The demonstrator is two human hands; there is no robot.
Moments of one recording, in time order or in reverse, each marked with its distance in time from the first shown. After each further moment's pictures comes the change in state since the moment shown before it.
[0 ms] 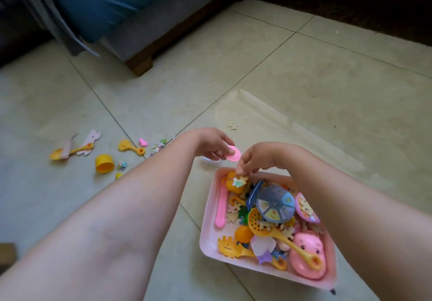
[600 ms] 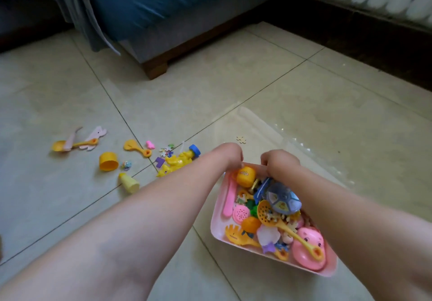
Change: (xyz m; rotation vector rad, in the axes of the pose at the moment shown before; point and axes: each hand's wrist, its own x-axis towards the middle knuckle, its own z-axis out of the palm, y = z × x) left_hand -0.009 0.009 0.023 0.662 0.315 0.105; right_hand 0.003 -0.011 -0.006 -0.598 0.396 0.248
